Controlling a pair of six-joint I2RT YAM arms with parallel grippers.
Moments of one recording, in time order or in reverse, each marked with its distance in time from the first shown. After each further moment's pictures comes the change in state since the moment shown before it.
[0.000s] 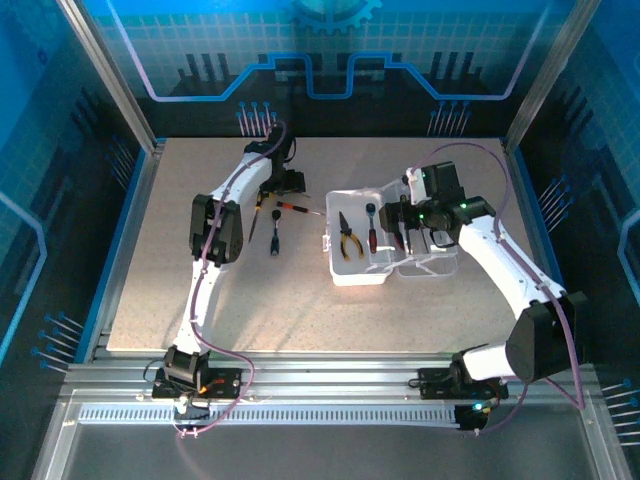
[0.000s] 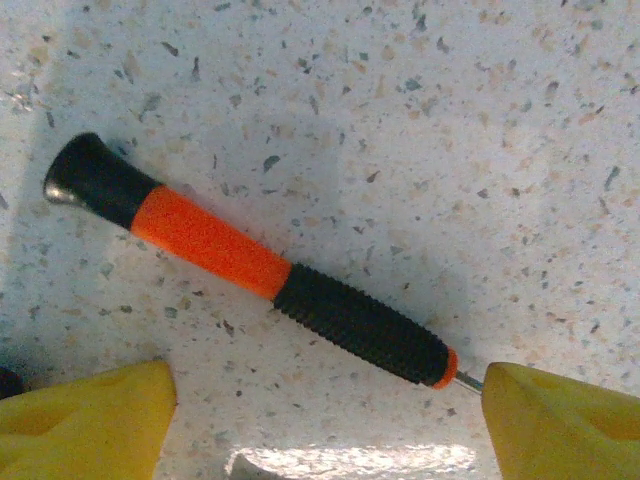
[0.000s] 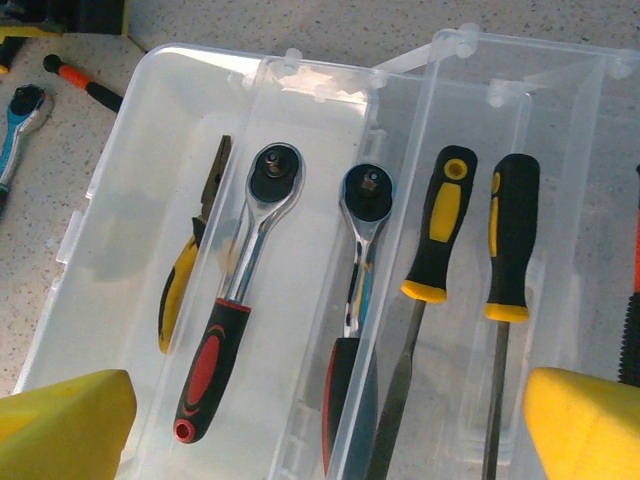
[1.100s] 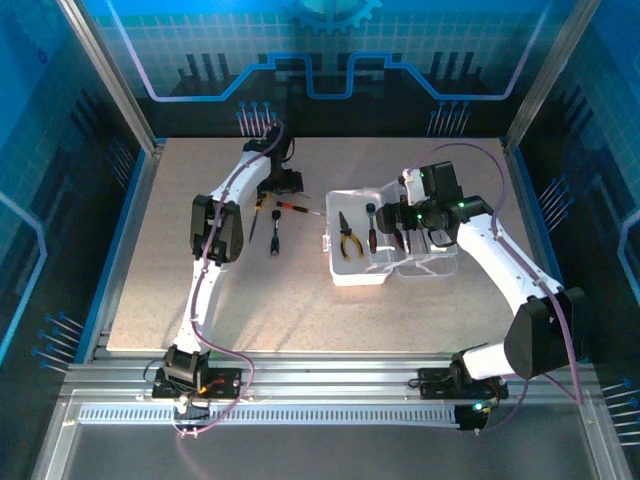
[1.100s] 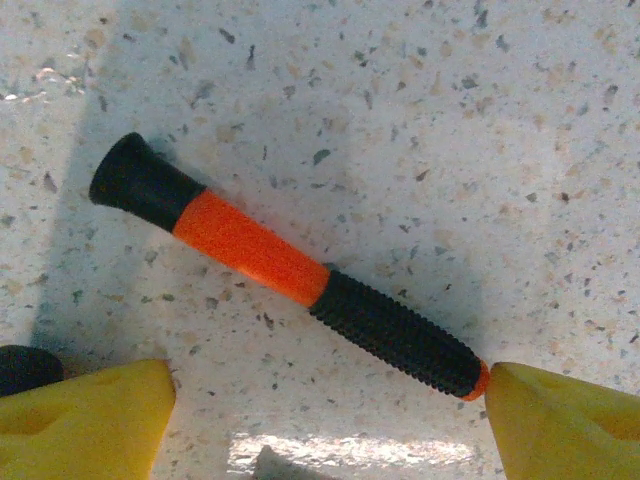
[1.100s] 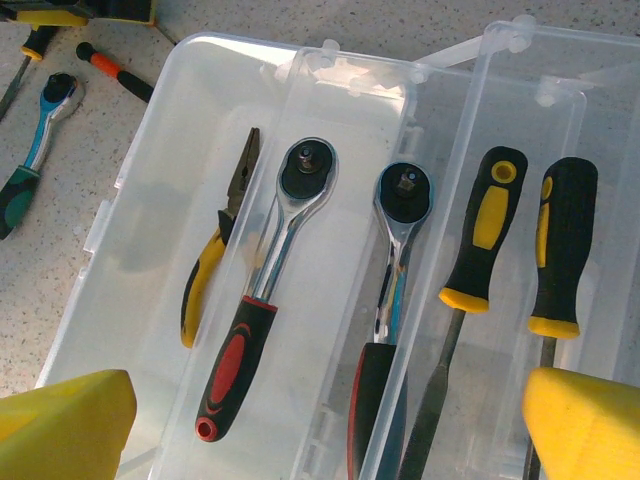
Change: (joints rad) left arm 0.010 0.029 0.060 -0.076 -0.026 -0.021; right arm 0.000 0.016 0.000 0.010 -0.056 -0.018
